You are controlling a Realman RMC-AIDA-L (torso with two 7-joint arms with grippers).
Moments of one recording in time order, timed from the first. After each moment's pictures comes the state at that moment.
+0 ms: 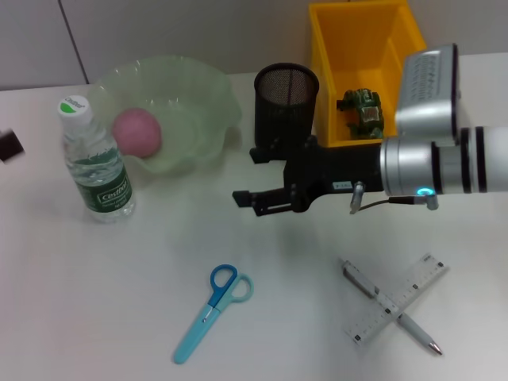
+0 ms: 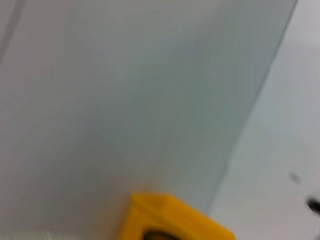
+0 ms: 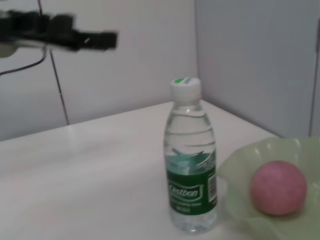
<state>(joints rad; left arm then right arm) -0.27 -2.01 0.60 0.93 1.66 1.77 -1.71 0.61 2.08 -1.18 -0.64 -1.69 -1.21 1.36</state>
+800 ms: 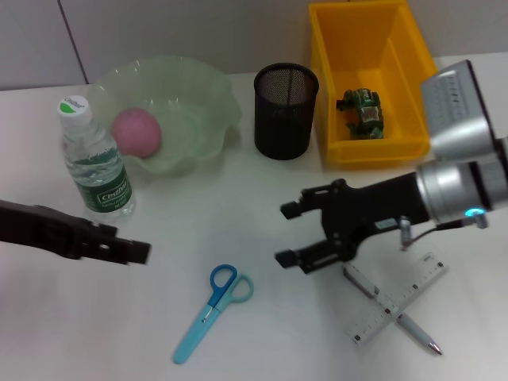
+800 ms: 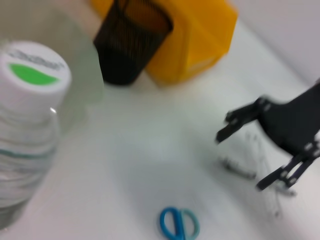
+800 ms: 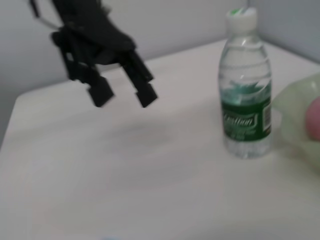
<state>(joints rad) -0.50 -2.07 0.96 1.35 2.25 1.86 -2.43 0.59 2.04 -1.14 -0.76 -1.94 -1.45 1.50</state>
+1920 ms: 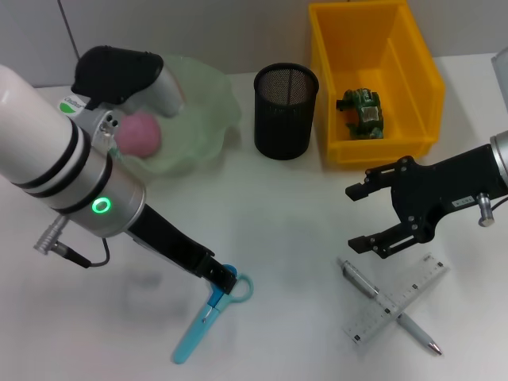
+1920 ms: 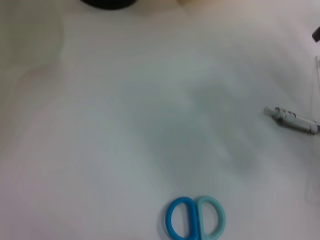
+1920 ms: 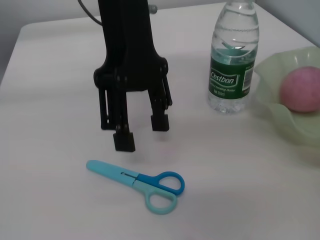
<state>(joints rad) -0.71 -2.08 1.54 1.25 2.40 1.59 -2.87 0.61 1.99 -0.88 -0.88 -2.22 -1.65 1.40</state>
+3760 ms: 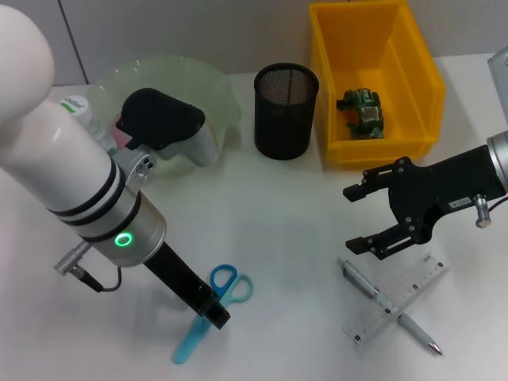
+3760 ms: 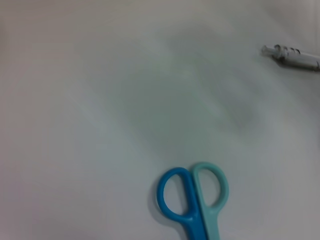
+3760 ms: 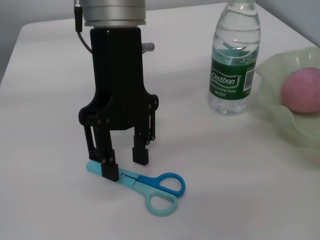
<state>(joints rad) -0.76 -2.08 1.67 1.08 2.38 1.52 -2.75 0.61 2.00 -0.89 -0.88 -2.22 -1.65 1.40</state>
